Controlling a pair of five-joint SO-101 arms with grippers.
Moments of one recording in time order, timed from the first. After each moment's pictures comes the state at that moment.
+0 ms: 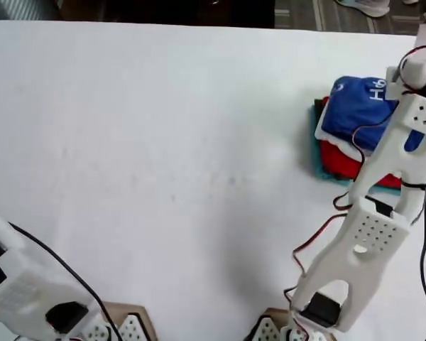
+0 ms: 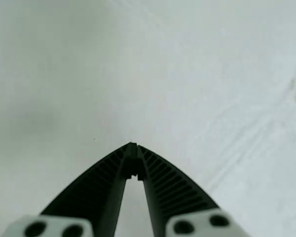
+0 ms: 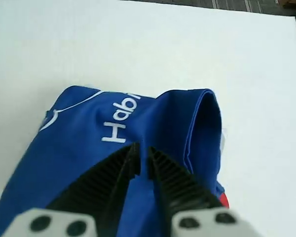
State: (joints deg) left arm -55.6 10.3 -14.7 86.9 -10.7; right arm 23.2 42.8 -76.8 88.0 24.1
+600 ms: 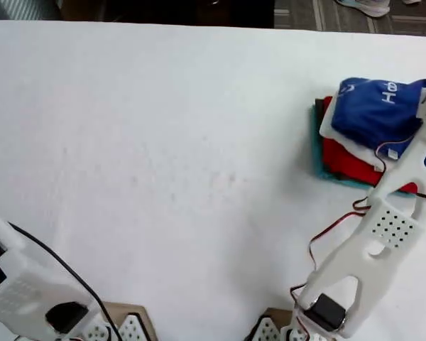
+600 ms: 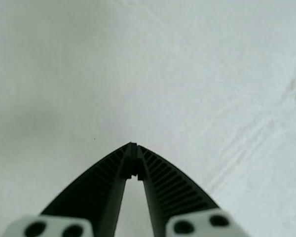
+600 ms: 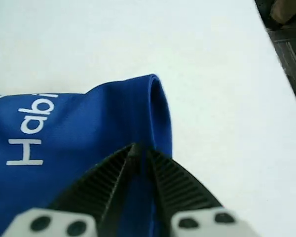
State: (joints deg) left arm -55.6 10.3 -14.7 86.9 -10.7; right arm 32.4 56.6 -83.9 77.5 23.8
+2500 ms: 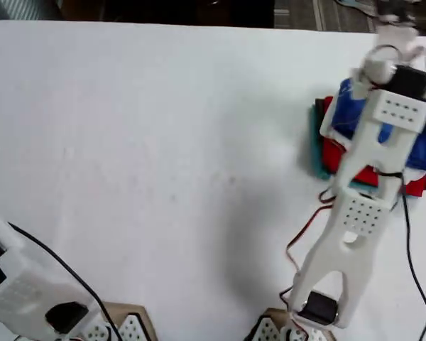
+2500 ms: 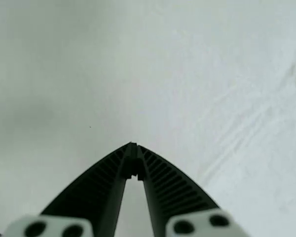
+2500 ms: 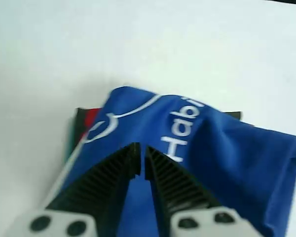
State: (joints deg) left arm -55.6 10.3 -14.7 90.0 -10.7; right arm 19.5 53.5 -86.5 88.8 22.4
